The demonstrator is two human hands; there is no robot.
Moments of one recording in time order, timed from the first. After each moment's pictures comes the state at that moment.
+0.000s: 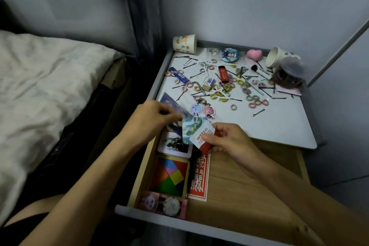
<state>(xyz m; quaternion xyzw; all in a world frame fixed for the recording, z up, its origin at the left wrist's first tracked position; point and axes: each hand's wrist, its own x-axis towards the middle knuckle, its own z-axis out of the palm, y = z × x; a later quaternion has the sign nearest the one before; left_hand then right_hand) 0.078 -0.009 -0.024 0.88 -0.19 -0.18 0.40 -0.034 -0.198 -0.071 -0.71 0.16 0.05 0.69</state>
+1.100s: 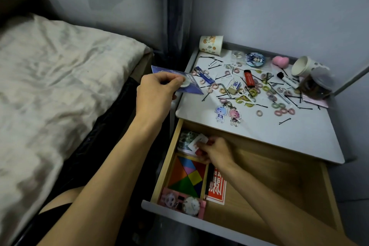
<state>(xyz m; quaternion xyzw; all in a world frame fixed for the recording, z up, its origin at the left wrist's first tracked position) 0.112 0.021 -0.017 0.76 -0.03 -0.02 0.65 0.024 -0.127 -0.155 -0.72 0.32 0.09 0.61</state>
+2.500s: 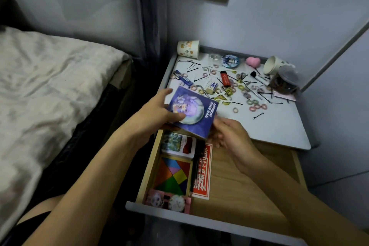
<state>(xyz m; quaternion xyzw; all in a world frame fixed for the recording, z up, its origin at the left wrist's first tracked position) 0.088 0.010 -0.015 0.72 -0.10 -0.32 0.61 -0.021 -0.163 -0.054 -0.68 0.23 -0.02 0.69</state>
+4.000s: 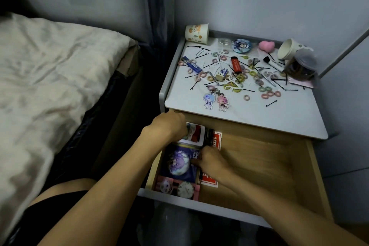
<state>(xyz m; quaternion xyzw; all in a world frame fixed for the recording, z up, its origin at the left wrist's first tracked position) 0.087 -0.013 -0.082 0.94 -0.26 -0.23 0.01 -0.025 -0.126 -0.187 -0.90 0.20 0.16 0.35</state>
